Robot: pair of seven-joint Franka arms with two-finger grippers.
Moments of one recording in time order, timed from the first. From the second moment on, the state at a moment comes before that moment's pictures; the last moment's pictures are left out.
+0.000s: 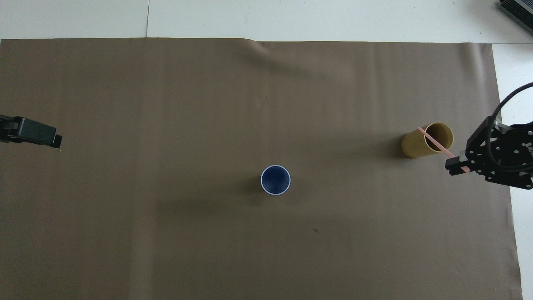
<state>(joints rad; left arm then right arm) -0.03 0.02 -0.04 -1.43 -0.06 1.42 0.10 -0.16 -0.02 0.04 -1.55 0.56 1.31 0.71</state>
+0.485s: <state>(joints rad) -0.03 0.02 -0.04 -1.43 -0.06 1.42 0.10 -0.03 -0.03 0.12 -1.62 0.67 1.47 0.93</state>
